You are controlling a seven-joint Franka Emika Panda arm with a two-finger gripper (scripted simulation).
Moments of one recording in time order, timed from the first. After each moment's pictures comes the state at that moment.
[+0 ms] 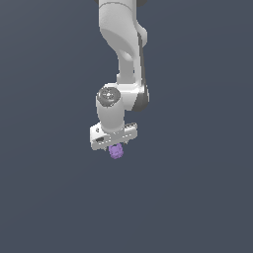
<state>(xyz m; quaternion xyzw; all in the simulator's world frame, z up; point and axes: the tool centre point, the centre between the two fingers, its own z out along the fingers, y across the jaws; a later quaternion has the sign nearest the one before) 0.002 -0.051 0.086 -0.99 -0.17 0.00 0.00</state>
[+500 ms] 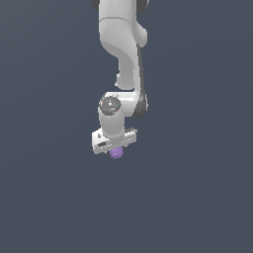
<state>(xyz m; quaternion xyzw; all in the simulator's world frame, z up) 0.000 -0.051 0.050 -0.99 -0.17 0.00 0.00</state>
